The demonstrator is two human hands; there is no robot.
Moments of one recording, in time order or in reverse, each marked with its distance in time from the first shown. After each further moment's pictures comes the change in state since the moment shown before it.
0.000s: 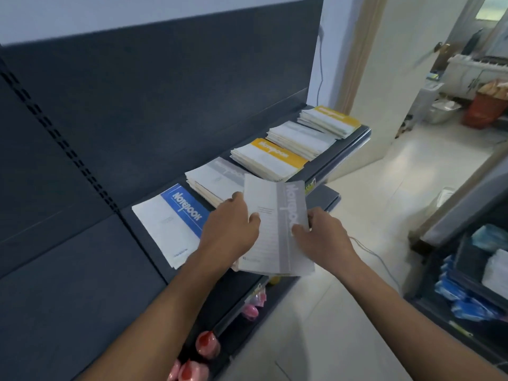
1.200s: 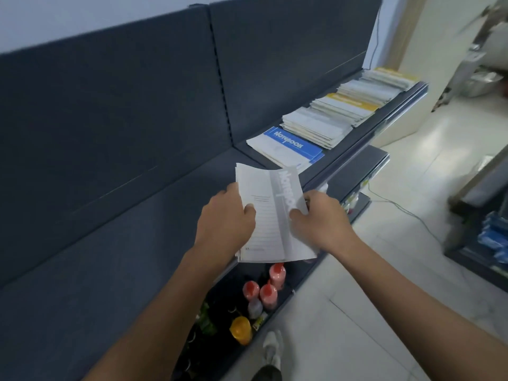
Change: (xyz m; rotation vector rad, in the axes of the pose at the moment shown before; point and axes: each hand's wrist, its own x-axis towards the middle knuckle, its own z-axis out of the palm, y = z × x) left_hand -0.257 -0.253 -0.132 -0.004 0.125 -0.034; right_hand -0.266 -0.177 0.173 -0.029 -0.013 -0.100
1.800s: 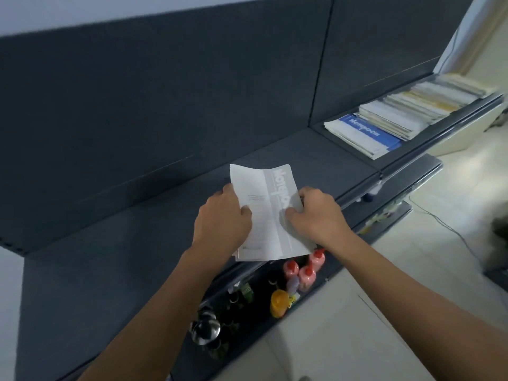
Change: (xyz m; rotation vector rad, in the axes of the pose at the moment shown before) left_hand -0.118 -0.191 -0.096 0.001 0.077 -0.177; right_hand -0.113 -0.161 0.124 -0.073 -0.115 -0.134
